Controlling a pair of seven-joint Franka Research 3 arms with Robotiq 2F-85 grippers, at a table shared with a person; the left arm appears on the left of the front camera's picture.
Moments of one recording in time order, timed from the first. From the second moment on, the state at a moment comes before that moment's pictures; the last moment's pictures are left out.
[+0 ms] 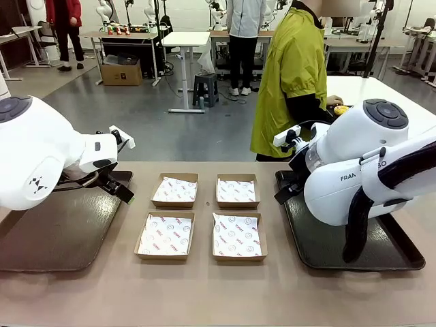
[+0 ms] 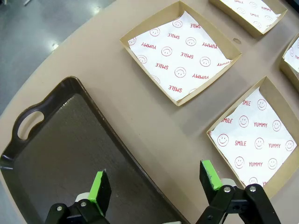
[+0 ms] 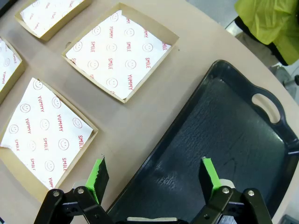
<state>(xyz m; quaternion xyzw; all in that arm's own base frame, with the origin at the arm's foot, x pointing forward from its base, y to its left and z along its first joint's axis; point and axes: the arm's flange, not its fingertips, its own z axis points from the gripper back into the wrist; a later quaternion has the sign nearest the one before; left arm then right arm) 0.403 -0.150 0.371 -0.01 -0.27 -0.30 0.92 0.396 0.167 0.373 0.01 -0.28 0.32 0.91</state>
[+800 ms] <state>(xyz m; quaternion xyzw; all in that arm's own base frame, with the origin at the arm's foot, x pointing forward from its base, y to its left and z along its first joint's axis) 0.365 -0.128 0.442 0.00 -0.20 -0.39 0.90 0.351 0.139 0.442 -0.07 -0.18 0.33 0.92</state>
